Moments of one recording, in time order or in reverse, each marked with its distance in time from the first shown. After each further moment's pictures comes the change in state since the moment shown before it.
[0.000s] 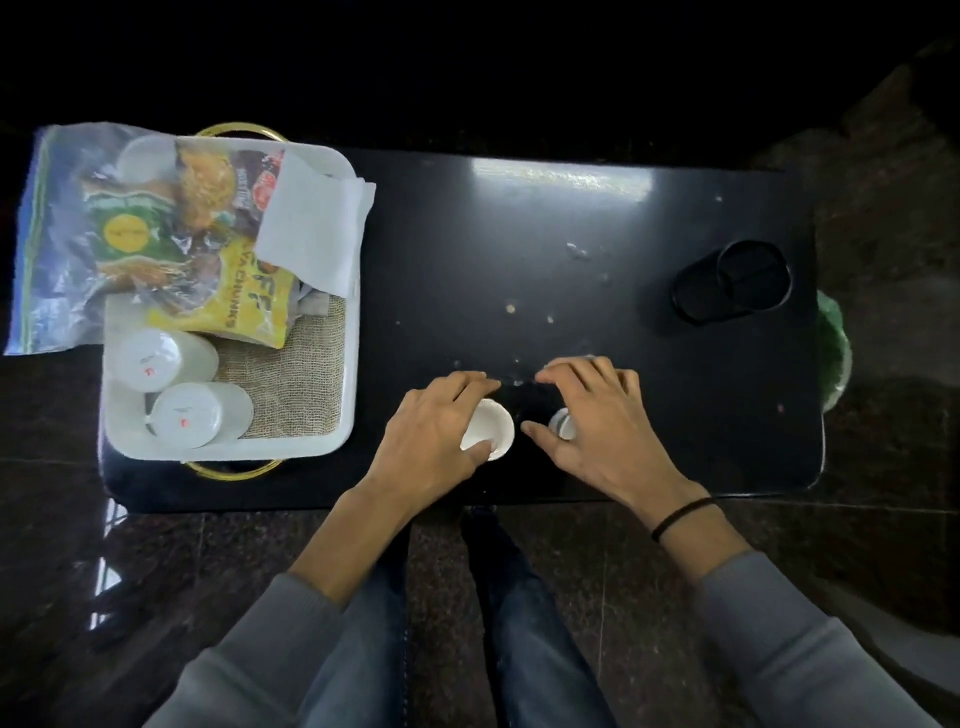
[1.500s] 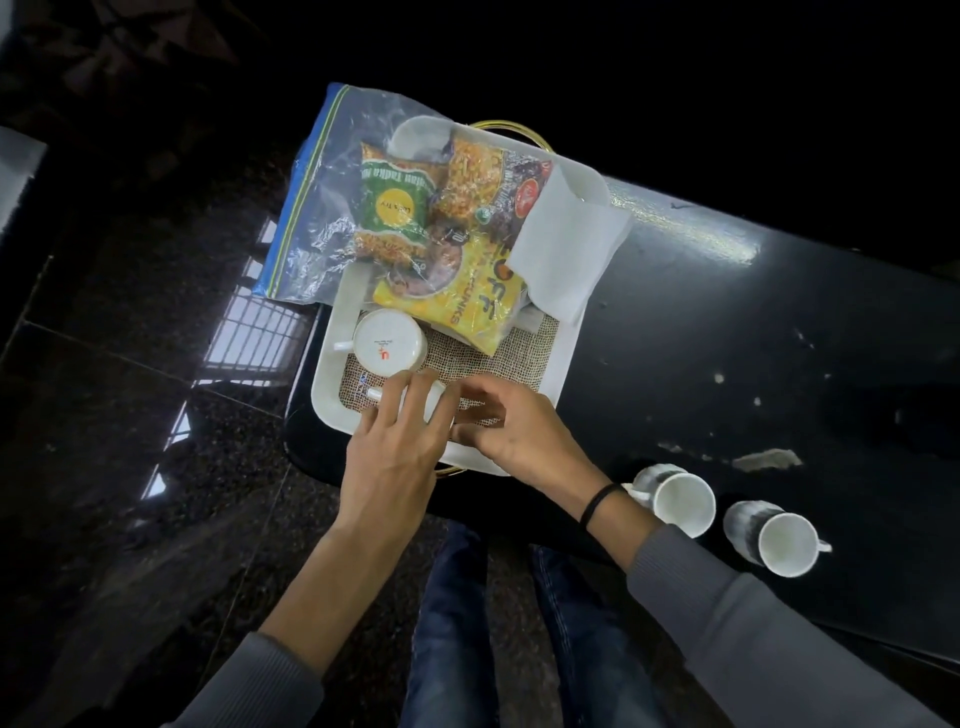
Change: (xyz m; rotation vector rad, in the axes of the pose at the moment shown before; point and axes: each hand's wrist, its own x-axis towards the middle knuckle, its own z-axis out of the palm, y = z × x) left_hand -0.102 -0.162 -0.071 0.427 0.261 -0.333; right_hand 0.116 -0.241 0.073 0.790 -0.417 0.025
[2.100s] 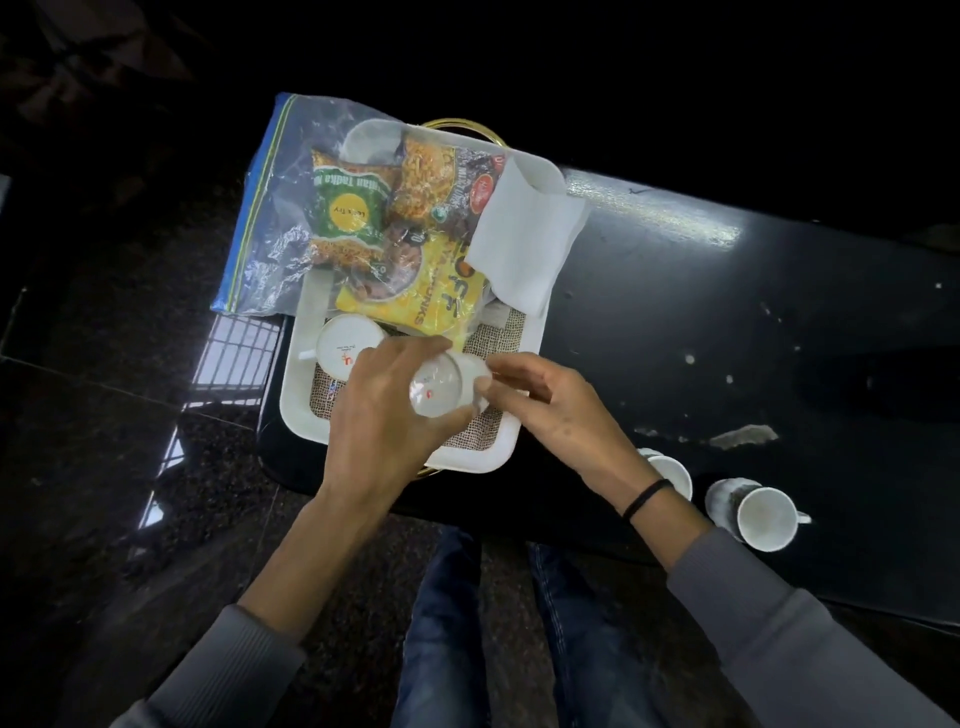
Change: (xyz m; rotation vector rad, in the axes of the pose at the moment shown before) left_hand 0.034 0.010 -0.016 -0.632 0.131 -0.160; right_hand -0.017 0.029 -0.049 0.184 0.128 -0.014
